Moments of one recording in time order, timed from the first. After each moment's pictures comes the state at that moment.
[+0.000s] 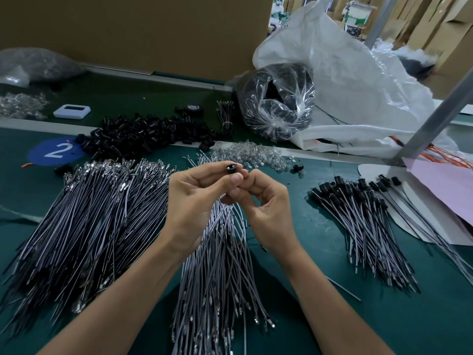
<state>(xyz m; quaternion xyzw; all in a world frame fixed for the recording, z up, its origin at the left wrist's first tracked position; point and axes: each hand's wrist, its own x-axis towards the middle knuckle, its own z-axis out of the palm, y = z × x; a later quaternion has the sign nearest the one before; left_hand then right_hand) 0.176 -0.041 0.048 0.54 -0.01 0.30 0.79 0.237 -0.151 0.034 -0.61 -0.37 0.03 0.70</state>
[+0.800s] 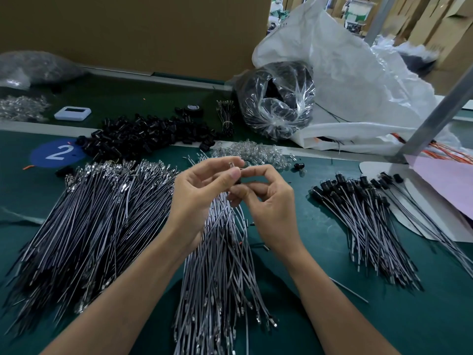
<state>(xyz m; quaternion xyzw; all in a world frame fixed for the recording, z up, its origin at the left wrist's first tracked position) 0.176 -0.035 0.050 0.55 0.01 0.24 0.80 0.235 -0.153 0.038 -0.65 -0.32 0.01 0.69</state>
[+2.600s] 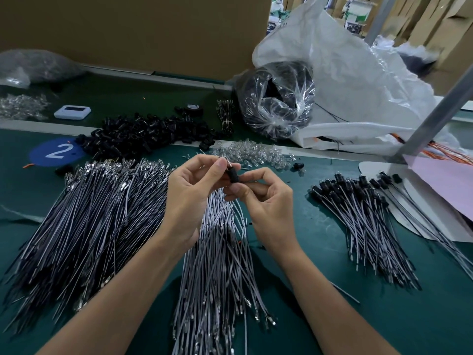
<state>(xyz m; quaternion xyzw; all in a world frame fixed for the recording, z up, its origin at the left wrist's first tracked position) 0.178 -0.035 0.049 0.51 0.04 0.27 0.81 0.231 -0.149 0.034 -0.63 -0.29 0.01 0.72</state>
